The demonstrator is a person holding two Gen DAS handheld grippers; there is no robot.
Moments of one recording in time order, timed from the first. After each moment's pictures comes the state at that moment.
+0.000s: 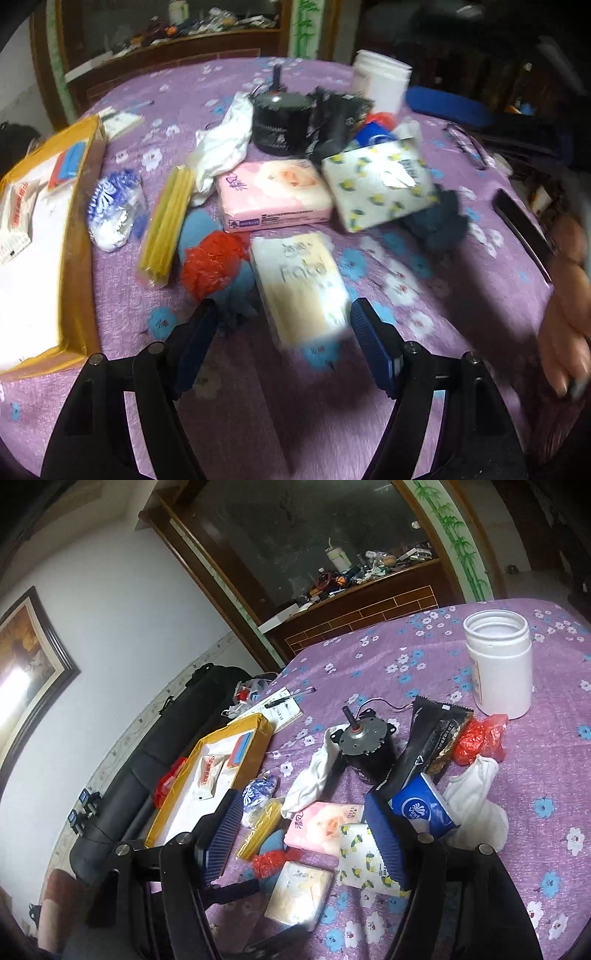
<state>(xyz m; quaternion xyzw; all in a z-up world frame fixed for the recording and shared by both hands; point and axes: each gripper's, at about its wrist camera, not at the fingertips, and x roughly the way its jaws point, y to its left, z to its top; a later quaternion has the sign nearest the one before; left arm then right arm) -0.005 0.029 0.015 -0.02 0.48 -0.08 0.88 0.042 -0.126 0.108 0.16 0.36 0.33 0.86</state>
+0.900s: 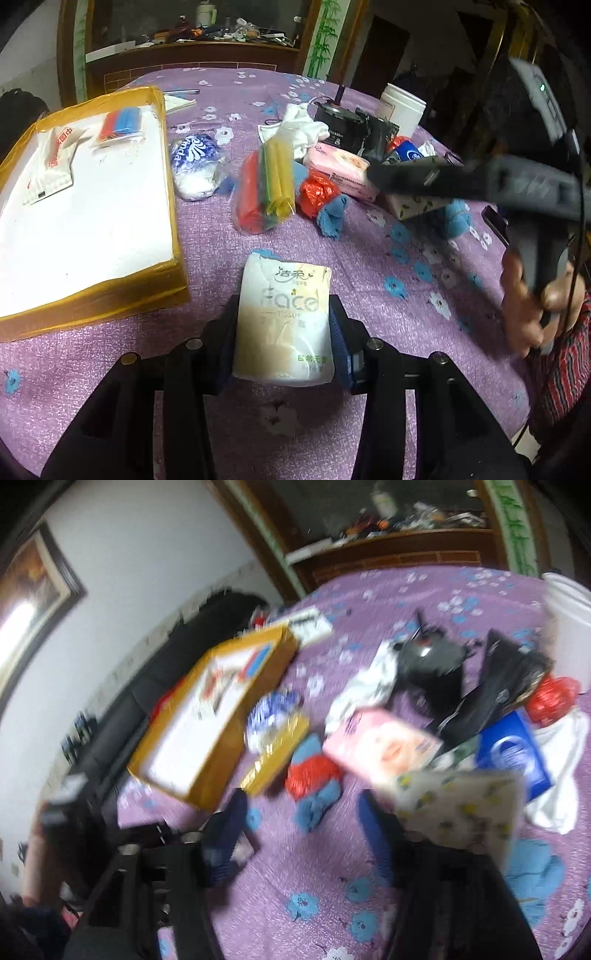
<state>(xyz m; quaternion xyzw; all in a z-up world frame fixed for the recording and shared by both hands) -0.058 0.111 0.009 -0.07 0.44 -0.10 0.89 0.030 -0.048 0.054 0.03 0.45 0.38 0.81</state>
